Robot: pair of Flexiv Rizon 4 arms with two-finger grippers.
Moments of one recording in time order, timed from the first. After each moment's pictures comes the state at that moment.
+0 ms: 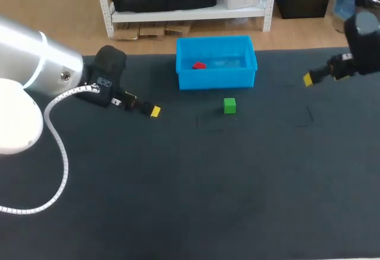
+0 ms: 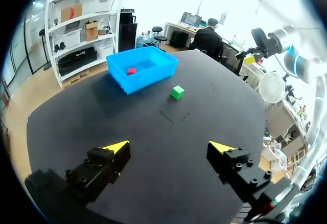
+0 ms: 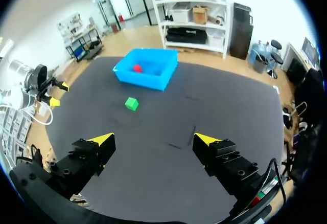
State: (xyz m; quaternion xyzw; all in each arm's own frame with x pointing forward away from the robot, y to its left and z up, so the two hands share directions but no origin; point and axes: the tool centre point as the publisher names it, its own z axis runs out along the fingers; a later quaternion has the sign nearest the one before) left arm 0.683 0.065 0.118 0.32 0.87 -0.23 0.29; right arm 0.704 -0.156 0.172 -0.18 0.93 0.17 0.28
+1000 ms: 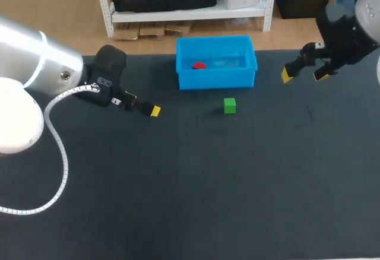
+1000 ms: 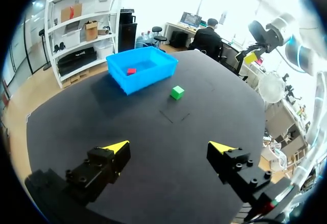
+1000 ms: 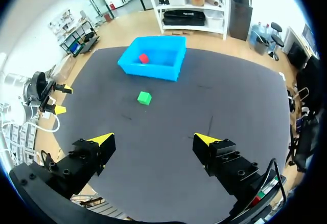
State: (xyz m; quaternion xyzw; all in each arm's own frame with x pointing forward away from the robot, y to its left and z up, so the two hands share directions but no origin) left arm 0.684 0.065 0.118 0.32 0.87 -0.23 0.28; right arm 0.699 -0.114 0.179 -0.15 0.95 0.18 0.21
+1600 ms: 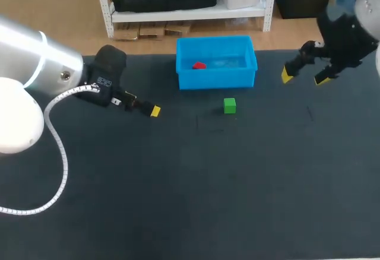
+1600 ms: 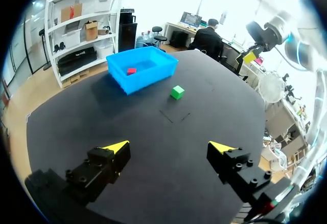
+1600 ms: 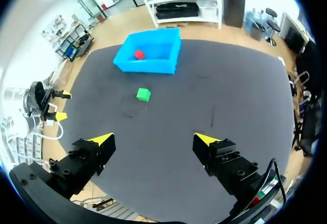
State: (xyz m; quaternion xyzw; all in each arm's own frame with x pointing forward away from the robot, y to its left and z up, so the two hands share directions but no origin) left arm 0.684 0.064 0.118 0.32 0.87 -0.23 0.28; right arm 0.698 -0.113 0.176 -0.11 0.96 0.19 0.17
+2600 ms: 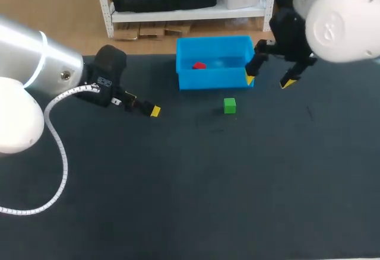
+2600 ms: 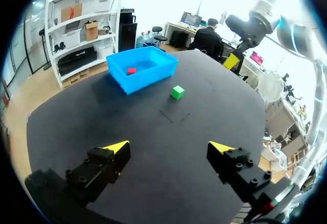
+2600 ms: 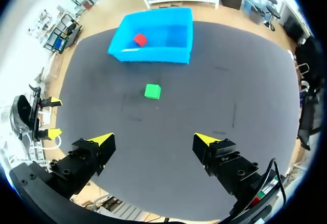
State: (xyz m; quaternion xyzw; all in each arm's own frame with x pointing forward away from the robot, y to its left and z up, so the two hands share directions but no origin) left arm 0.684 0.064 0.118 0.32 0.87 -0.23 0.28; right arm 0.726 -0.044 0.146 -0.09 0.98 0.16 0.09
